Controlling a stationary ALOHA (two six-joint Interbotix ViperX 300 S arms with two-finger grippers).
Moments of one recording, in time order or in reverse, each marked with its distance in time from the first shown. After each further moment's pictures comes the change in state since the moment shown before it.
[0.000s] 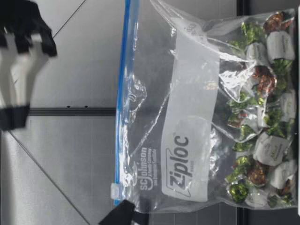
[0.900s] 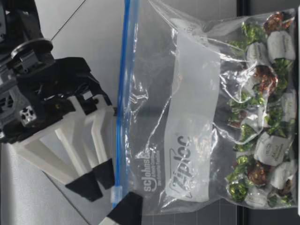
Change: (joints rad) left arm -0.002 0.025 0.006 -0.002 -0.064 0.018; right arm 0.021 0.249 -0.216 -0.008 0.304 -0.005
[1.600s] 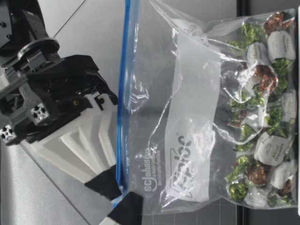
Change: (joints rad) left arm 0.002 0.002 -0.002 0.002 0.000 0.000; right arm 0.006 0.020 -0.005 -0.002 0.040 0.002
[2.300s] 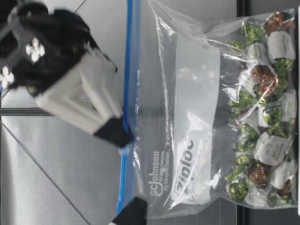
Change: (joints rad) left arm 0.000 0.002 0.020 -0.002 -0.005 0.000; right arm 0.000 -0.135 0.101 -0.015 0.190 -0.006
